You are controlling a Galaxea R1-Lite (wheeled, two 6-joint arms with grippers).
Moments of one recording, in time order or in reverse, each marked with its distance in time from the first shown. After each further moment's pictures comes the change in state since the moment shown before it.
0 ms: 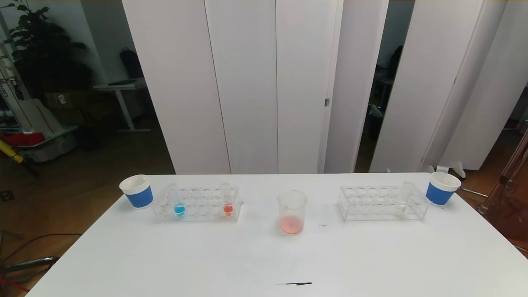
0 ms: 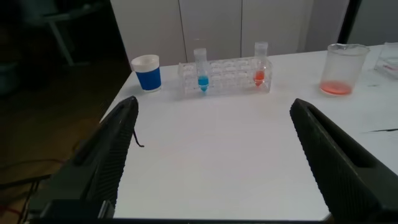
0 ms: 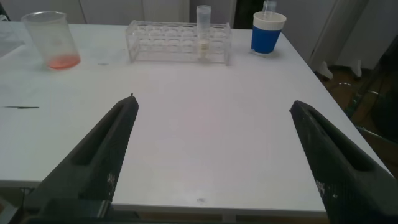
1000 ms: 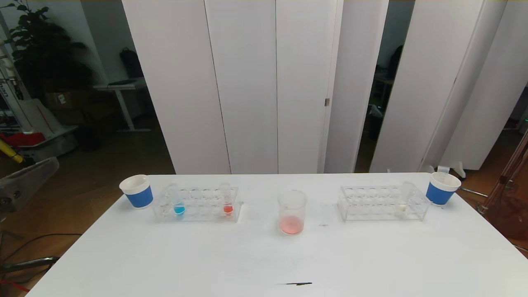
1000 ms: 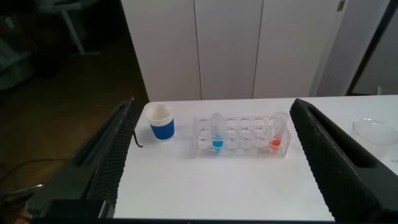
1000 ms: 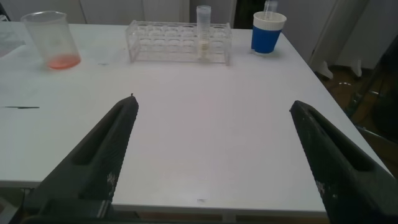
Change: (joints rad) left arm -0.005 0.875 -0.451 -0.308 0.071 -0.021; right arm 0.000 0.000 0.000 0.000 0.000 0.000
